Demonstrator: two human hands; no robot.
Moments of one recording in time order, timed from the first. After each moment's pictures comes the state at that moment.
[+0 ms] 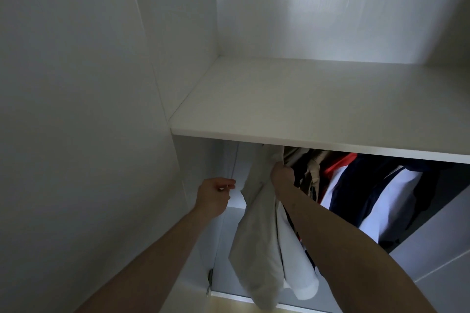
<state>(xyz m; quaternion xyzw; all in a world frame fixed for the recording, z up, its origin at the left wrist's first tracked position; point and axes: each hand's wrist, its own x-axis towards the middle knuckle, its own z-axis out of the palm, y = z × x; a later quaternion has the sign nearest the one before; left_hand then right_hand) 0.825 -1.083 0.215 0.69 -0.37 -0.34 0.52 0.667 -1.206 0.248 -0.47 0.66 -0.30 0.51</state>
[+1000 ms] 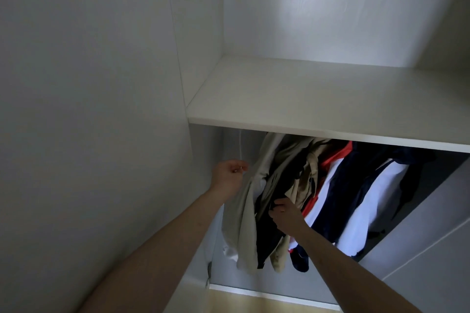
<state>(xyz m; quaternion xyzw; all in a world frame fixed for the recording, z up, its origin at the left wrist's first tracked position) 0.801 -1.065 0.264 0.67 -0.40 -0.33 0.53 0.607 -1.089 0.194 -0.63 0.61 -0.17 0.45</state>
